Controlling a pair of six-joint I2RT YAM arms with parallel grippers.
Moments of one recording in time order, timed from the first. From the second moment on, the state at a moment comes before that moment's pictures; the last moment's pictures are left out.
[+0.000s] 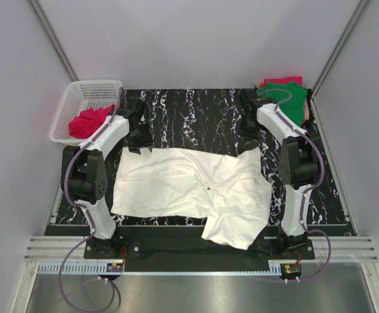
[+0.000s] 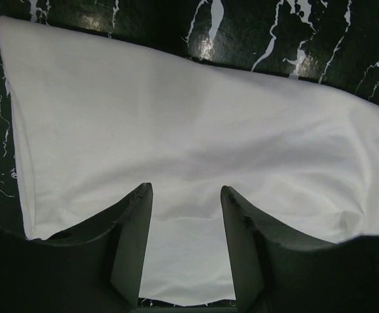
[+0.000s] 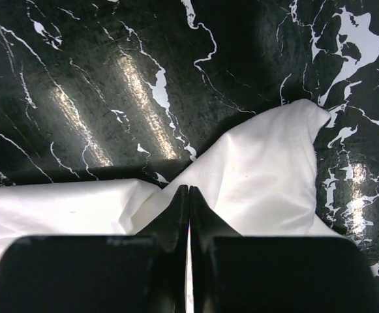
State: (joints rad) left arm -0.22 1.81 1.44 -0.88 0.01 -0.45; right arm 0.26 2.06 1.73 -0.97 0.08 0.59
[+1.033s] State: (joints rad) left arm -0.16 1.93 1.51 -0.95 -0.10 -0.48; right arm 0.22 2.12 1.66 -1.02 0.18 0.61
